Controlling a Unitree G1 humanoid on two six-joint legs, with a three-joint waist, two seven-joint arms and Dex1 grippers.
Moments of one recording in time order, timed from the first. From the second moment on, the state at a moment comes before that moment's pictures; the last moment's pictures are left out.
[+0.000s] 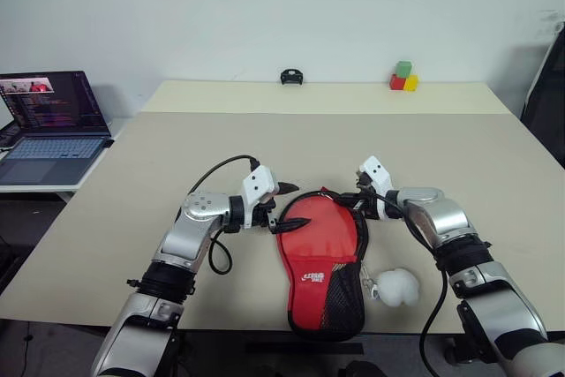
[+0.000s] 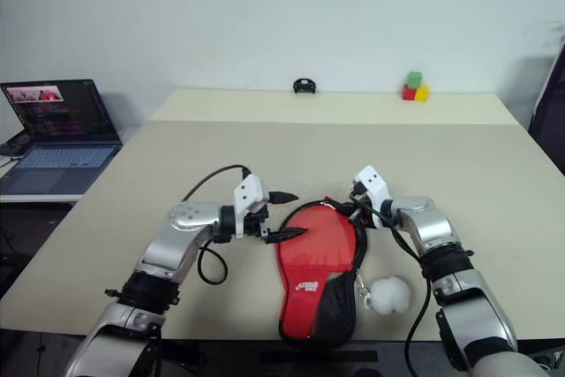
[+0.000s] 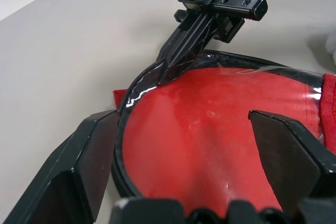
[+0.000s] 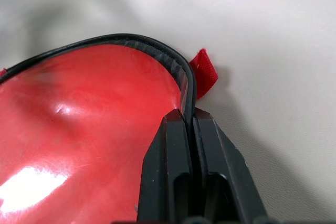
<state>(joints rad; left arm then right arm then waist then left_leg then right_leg) -0.60 0.44 -0.17 0.28 -0.16 0.14 -1.08 -0.78 -0.38 0.18 0.52 0.18 0.51 0.88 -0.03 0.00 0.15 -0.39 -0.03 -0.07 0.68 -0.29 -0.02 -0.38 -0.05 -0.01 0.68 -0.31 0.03</state>
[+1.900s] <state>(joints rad) -0.82 0.18 -0.28 0.83 0.00 -0.25 -1.14 0.00 -0.87 -0.18 -0.60 0.71 1.07 0.79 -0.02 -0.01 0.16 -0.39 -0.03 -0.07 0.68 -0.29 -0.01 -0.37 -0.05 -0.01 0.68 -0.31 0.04</state>
